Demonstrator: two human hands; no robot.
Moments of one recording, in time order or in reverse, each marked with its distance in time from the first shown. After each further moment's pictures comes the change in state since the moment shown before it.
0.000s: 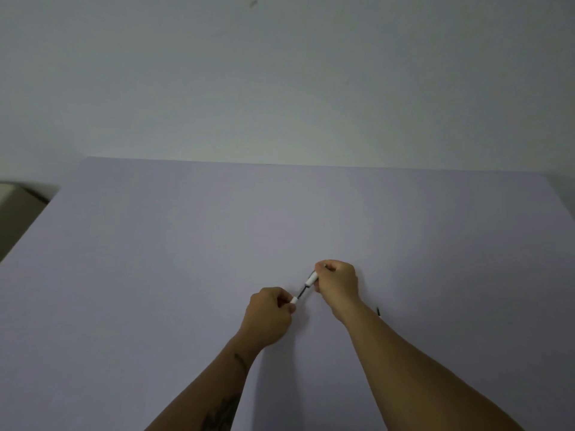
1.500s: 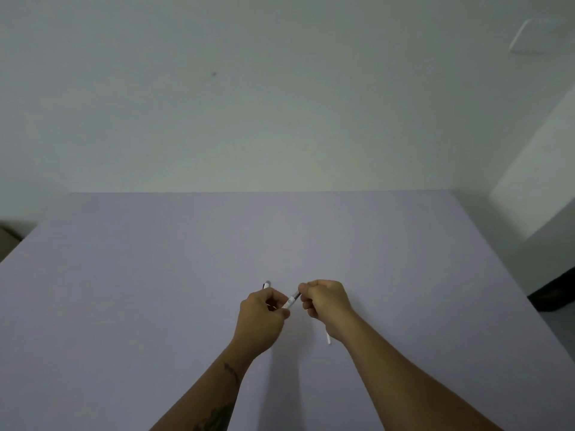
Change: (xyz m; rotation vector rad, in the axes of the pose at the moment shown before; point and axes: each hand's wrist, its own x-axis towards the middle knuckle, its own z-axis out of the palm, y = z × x) left_hand -0.099 0.064 0.041 -0.145 0.121 0.204; right_hand -0.094 0.013 -0.104 0.240 -0.110 0.049
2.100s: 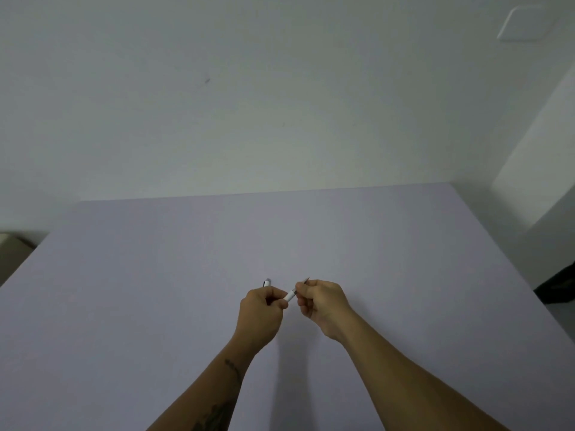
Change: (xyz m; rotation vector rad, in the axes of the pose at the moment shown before) left_hand -0.010 0.011 0.003 0.007 0.008 -0.039; right_hand -0.007 0.009 -0.010 0.296 -0.141 0.083
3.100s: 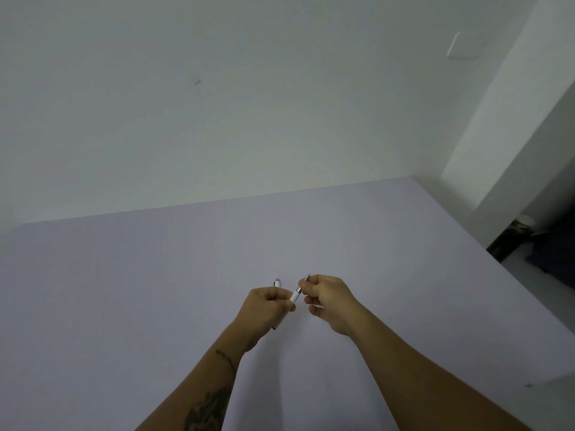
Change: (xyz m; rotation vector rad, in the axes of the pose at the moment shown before) left_hand 0.031 -0.043 -0.074 -0.208 -0.447 0.025; right_hand -0.028 0.020 0.069 -0.156 0.193 -0.070
